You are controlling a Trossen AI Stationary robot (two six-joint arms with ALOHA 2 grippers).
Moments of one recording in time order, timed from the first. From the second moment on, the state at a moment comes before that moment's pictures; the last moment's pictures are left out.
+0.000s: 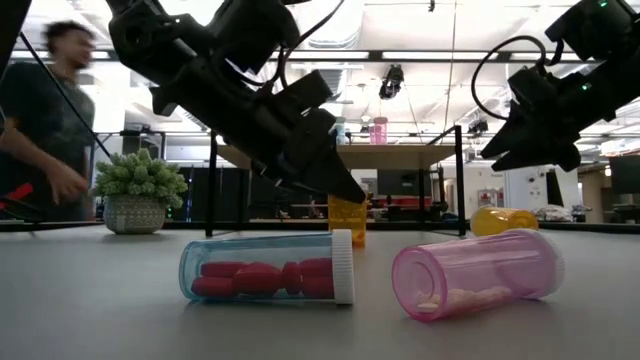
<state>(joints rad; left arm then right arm) -0.16 1.85 0.90 0.38 -0.42 -0.23 -0.08 0.59 0.24 -0.23 0.39 0.63</state>
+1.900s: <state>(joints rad) 0.10 1.22 0.92 -0.20 -0.67 -0.27 -0.08 0.56 0.24 -0.22 0.39 0.63</state>
